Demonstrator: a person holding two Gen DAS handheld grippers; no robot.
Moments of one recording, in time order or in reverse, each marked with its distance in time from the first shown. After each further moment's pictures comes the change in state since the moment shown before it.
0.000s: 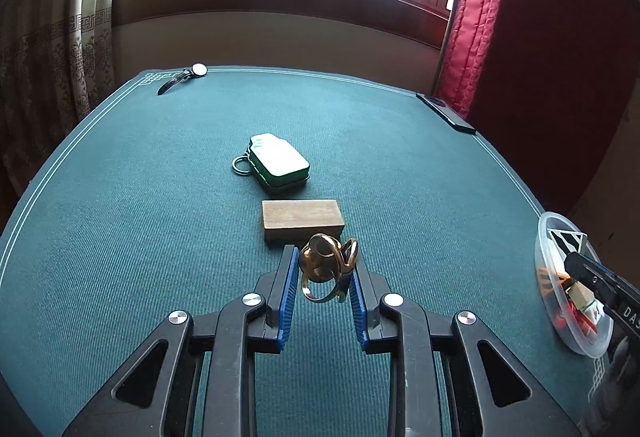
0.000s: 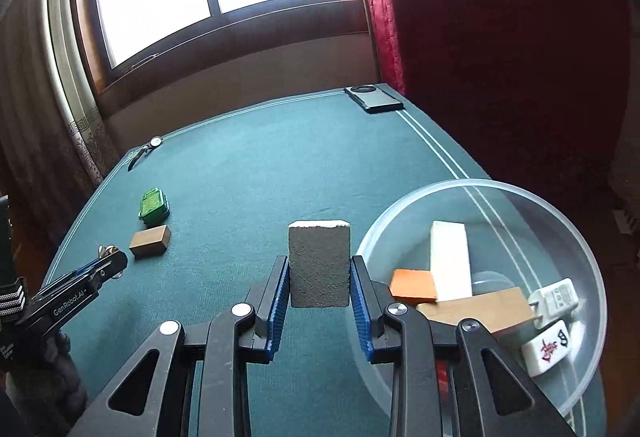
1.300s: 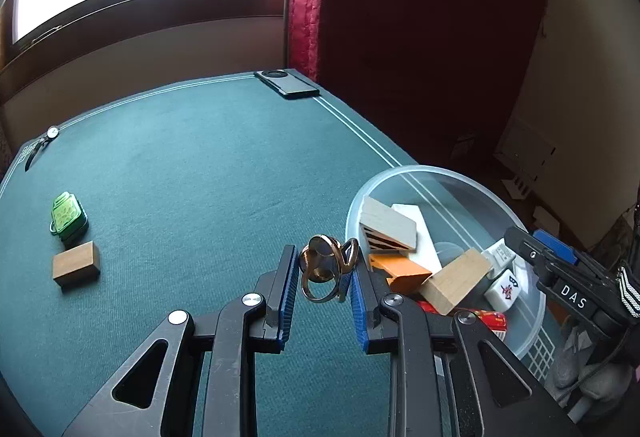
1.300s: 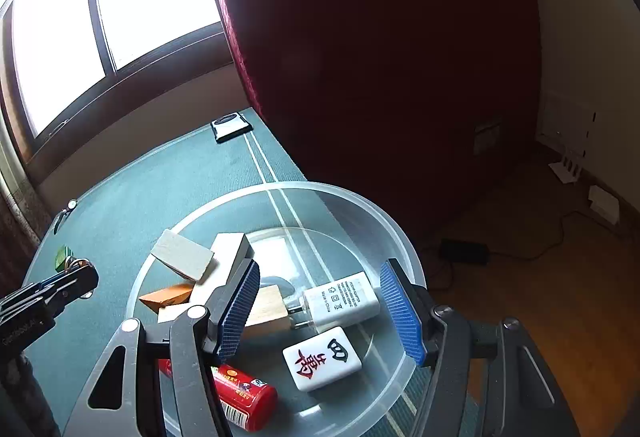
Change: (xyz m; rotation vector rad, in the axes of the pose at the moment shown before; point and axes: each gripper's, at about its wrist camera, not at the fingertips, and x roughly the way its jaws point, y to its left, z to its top) left arm 0.013 -0.190 -0.001 0.301 0.085 -0.243; right arm -0.030 -0.147 -0.021 0.211 -0.082 -0.199
